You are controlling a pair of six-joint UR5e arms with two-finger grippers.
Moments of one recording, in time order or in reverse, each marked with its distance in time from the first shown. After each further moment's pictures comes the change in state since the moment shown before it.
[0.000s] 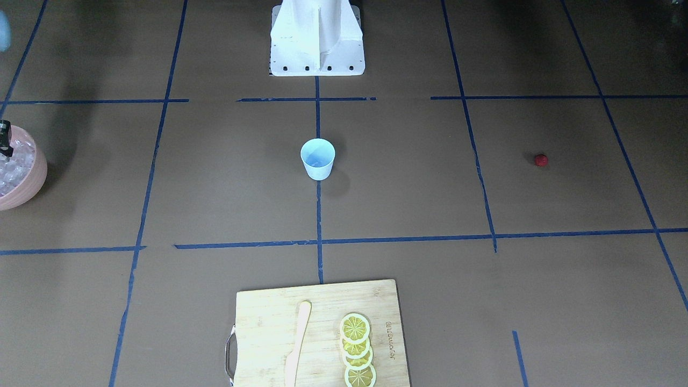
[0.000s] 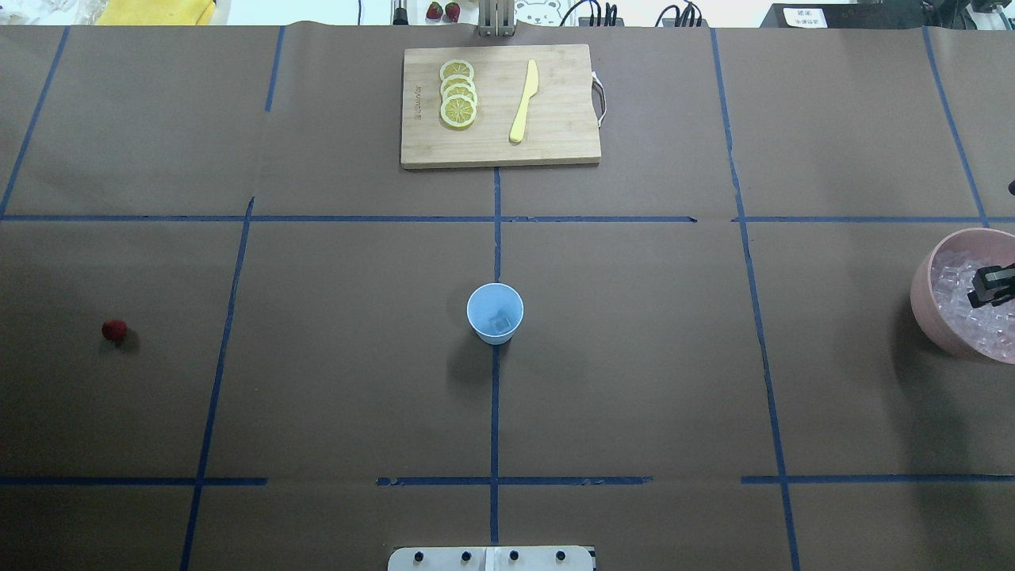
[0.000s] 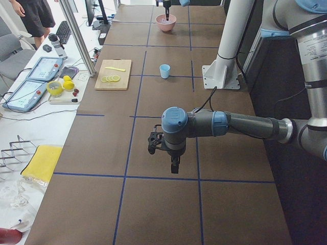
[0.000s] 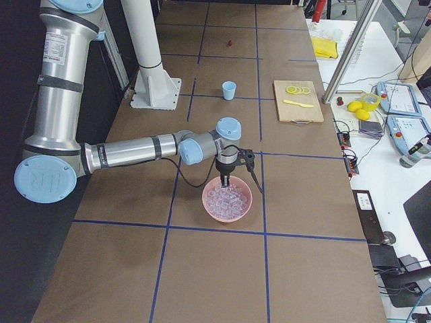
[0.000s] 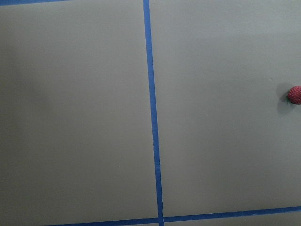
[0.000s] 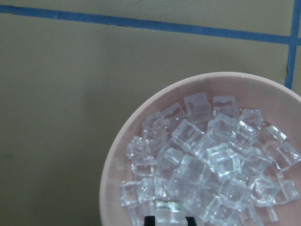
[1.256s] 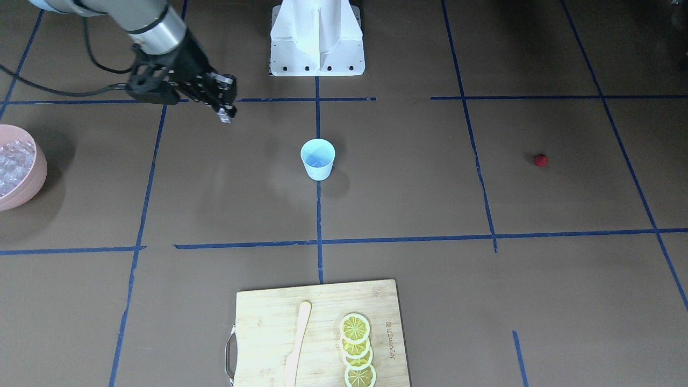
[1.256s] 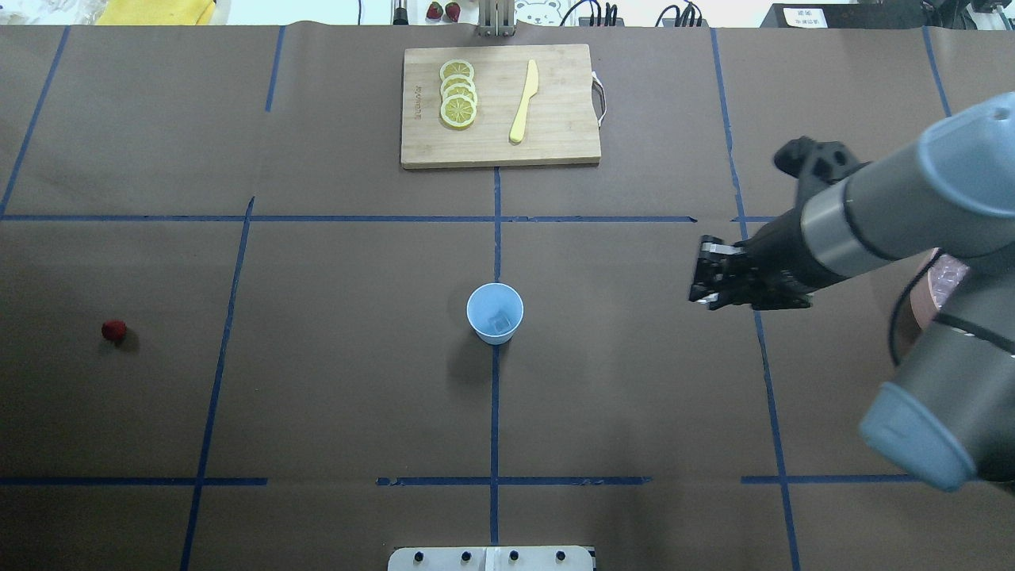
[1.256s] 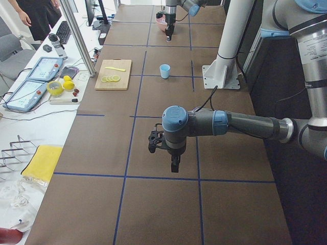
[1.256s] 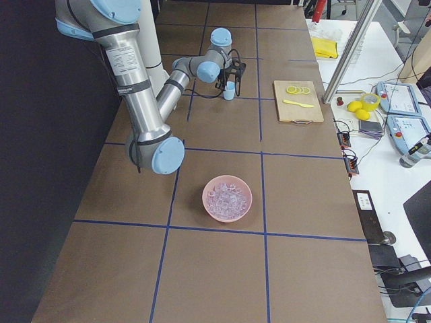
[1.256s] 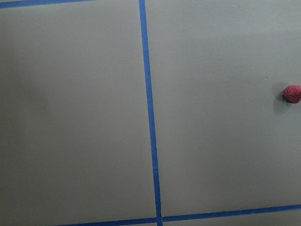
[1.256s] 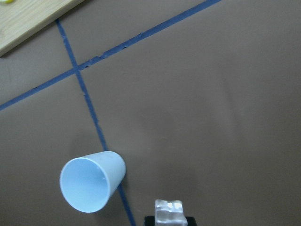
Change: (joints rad) left arm 0.002 0.003 -0.006 -0.003 0.000 0.001; right arm -0.521 0.669 0.092 -0.154 -0.177 1.152
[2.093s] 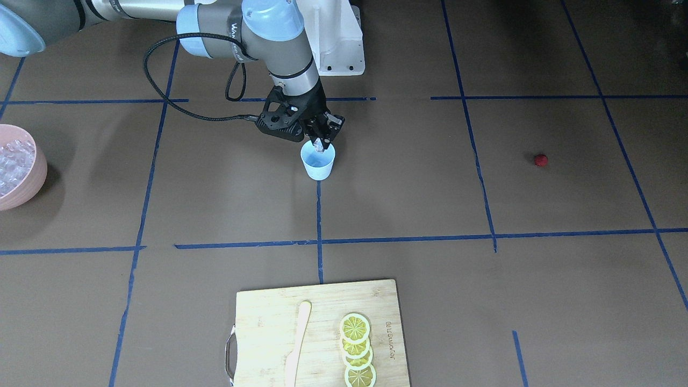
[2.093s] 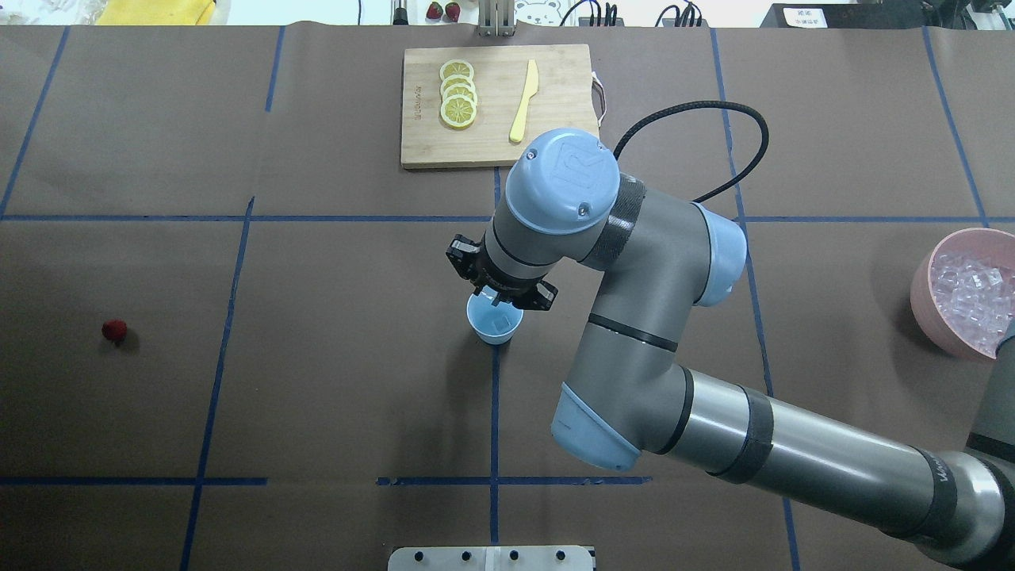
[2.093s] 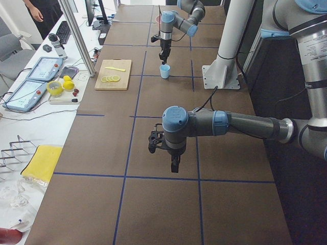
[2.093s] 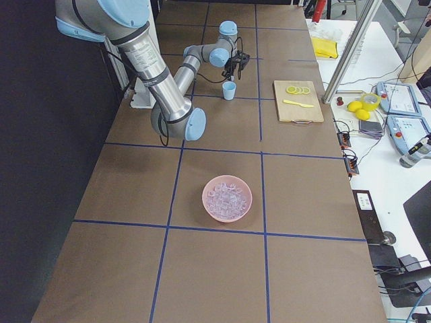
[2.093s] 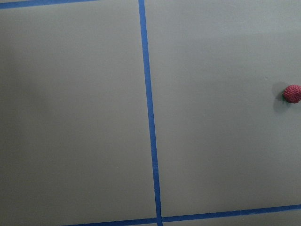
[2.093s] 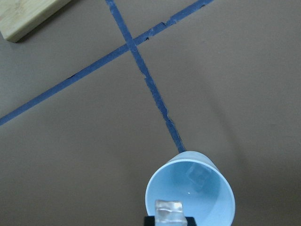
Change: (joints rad) left arm 0.000 0.000 0.000 -0.001 0.000 0.000; right arm -0.110 0.305 -0.365 0.026 -0.126 0.118
